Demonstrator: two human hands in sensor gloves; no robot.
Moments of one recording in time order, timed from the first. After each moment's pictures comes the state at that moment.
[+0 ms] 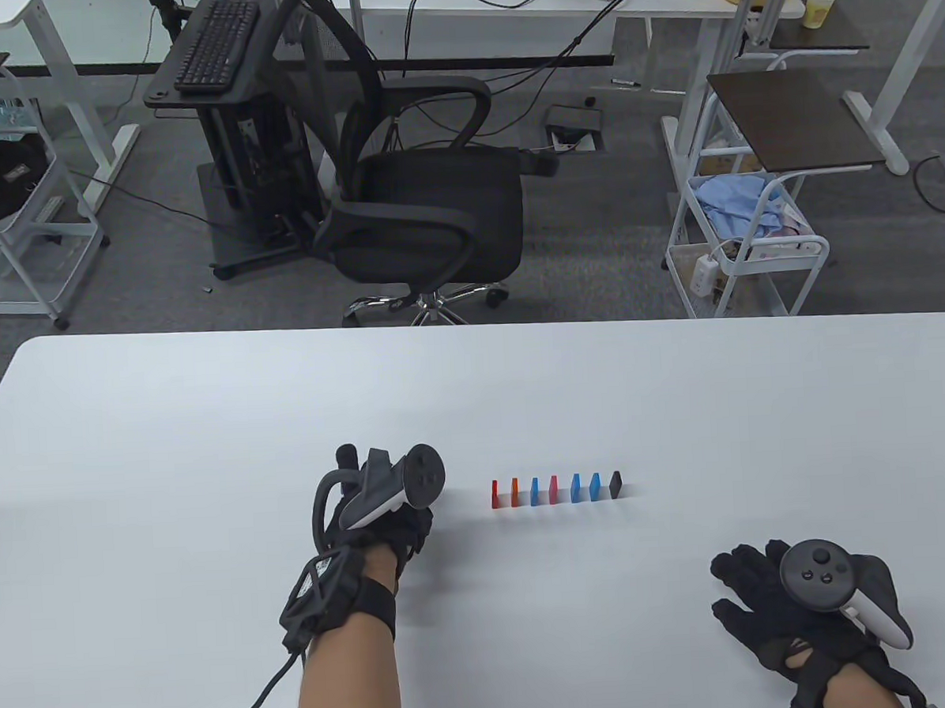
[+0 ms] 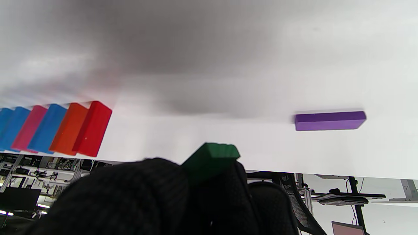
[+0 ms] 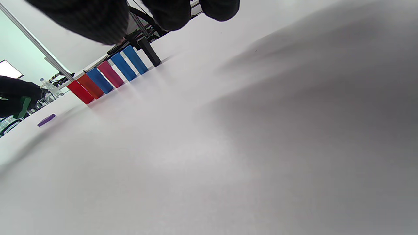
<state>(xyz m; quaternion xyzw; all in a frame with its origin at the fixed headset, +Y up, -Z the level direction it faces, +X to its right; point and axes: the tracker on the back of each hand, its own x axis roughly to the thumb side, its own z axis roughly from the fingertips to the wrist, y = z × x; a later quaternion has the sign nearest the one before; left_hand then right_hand) -0.125 -0.725 -0.411 -0.08 -0.10 0.03 0.99 0.332 -0.756 -0.281 0.05 0.18 0.95 0.25</state>
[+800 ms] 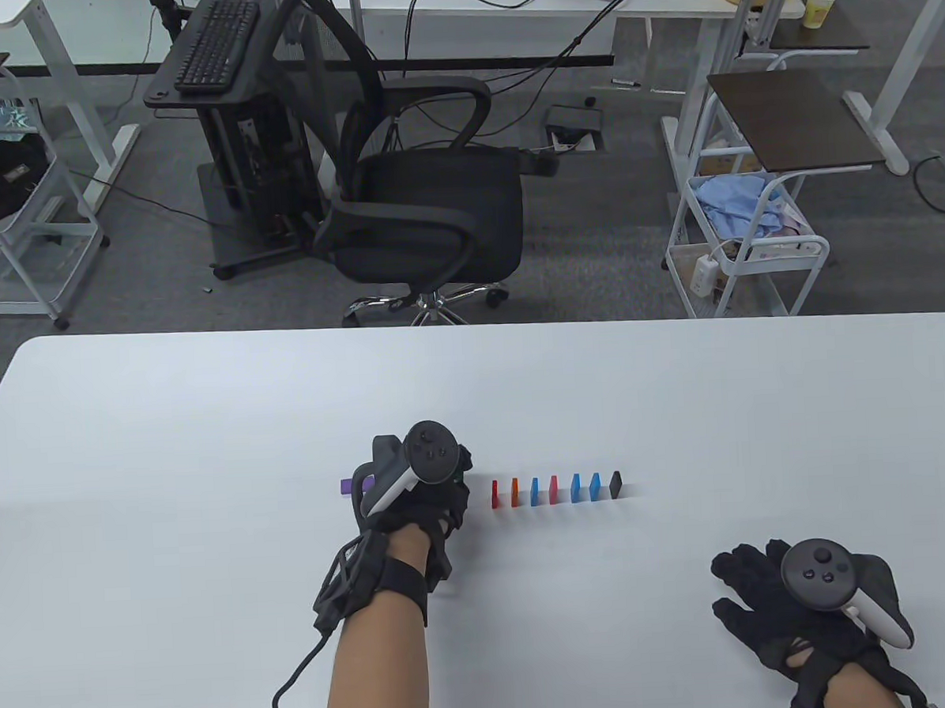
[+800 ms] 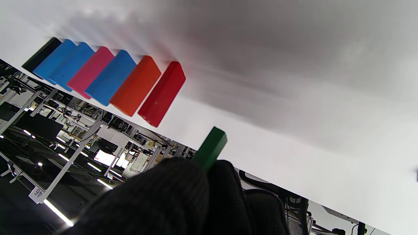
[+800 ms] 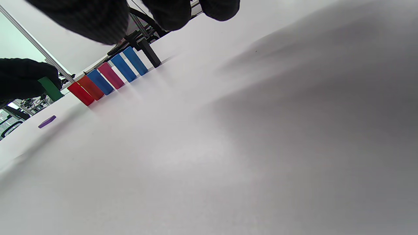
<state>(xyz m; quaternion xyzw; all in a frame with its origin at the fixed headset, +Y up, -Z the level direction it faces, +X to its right) -0.101 -0.738 -0.433 -0.08 -0.09 0.19 0.97 0.333 -0.755 -0.282 0.05 0.18 0.95 0.26</state>
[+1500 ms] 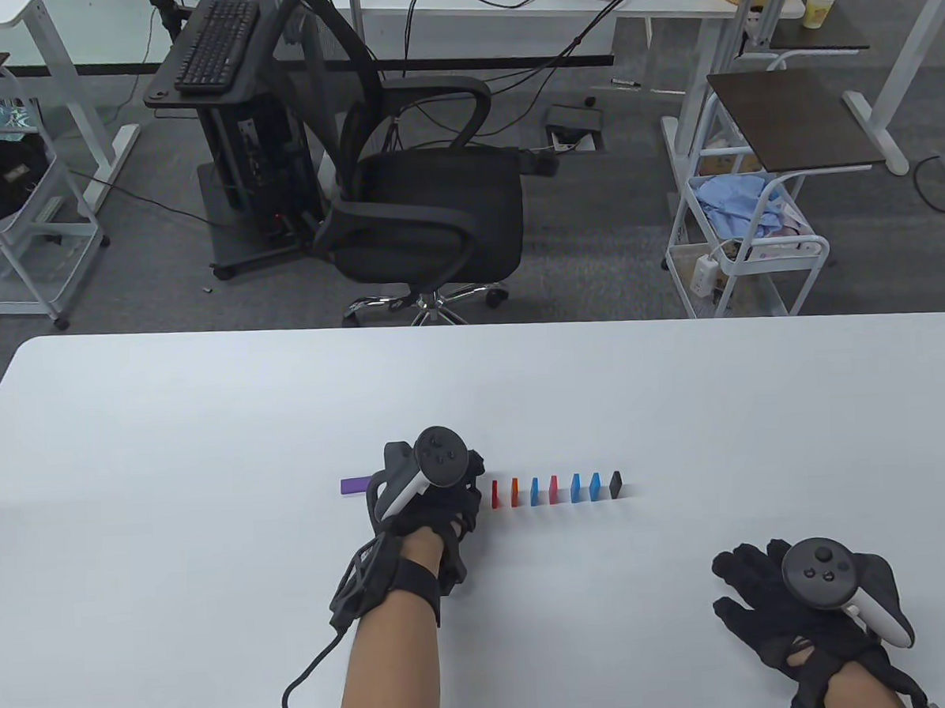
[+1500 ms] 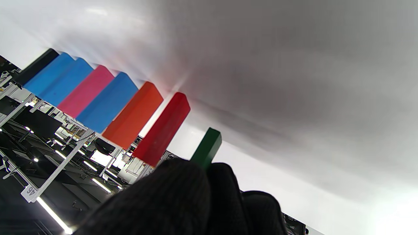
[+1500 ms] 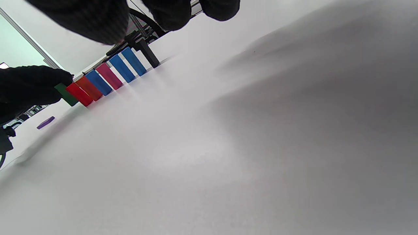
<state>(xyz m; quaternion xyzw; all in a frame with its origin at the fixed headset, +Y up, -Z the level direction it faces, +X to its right) -0.090 -0.763 -0.439 -0.10 -0.09 0.22 0.97 0.333 -0.755 -0.282 0.05 0.18 0.95 0.26</state>
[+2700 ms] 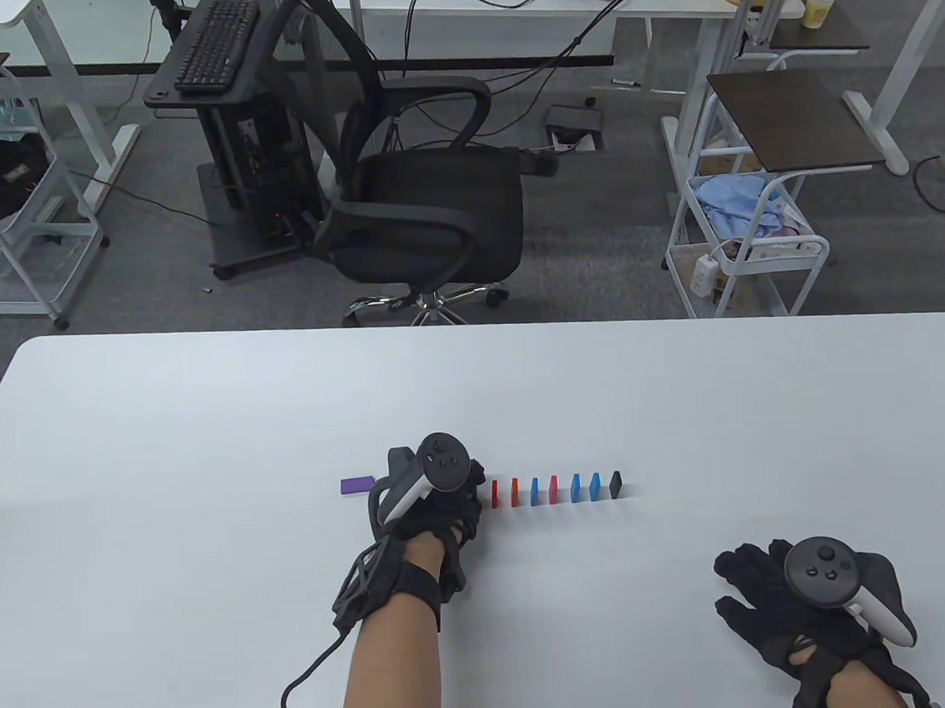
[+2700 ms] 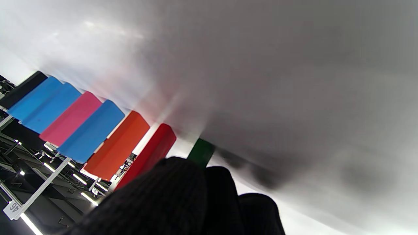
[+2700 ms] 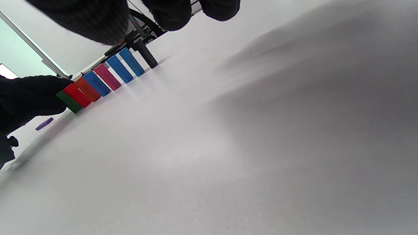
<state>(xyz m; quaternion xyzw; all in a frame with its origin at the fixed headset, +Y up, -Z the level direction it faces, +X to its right) -0.089 -0.772 -0.434 -0.14 -0.08 0.21 0.97 0.336 -0.756 -0.283 0.04 0.19 0.95 0.26</state>
